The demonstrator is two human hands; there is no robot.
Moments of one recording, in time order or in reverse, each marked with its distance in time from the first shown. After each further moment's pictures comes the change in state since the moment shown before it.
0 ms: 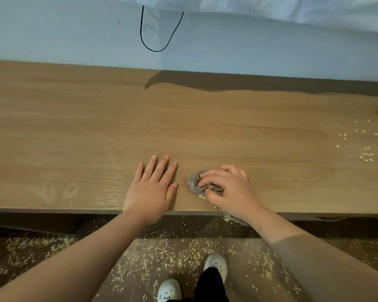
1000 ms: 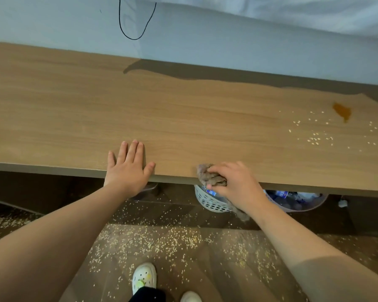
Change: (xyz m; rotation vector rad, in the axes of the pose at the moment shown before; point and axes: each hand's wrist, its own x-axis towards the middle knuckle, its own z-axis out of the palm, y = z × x) left_hand -0.024 0.063 0.006 -0.022 -0.092 -0.285; right_hand -0.102 0.045 -0.065 -0.164 0.066 0.012
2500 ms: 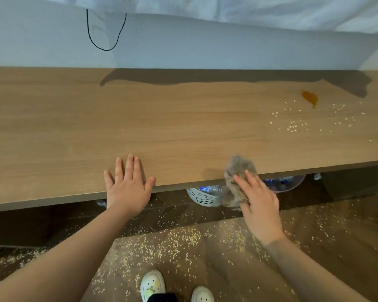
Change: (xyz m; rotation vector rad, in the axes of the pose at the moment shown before) left_hand 0.002 -0.009 0.001 0.001 -0.004 0.084; right_hand -0.062 -0.008 0.017 -0.015 0.116 0.459
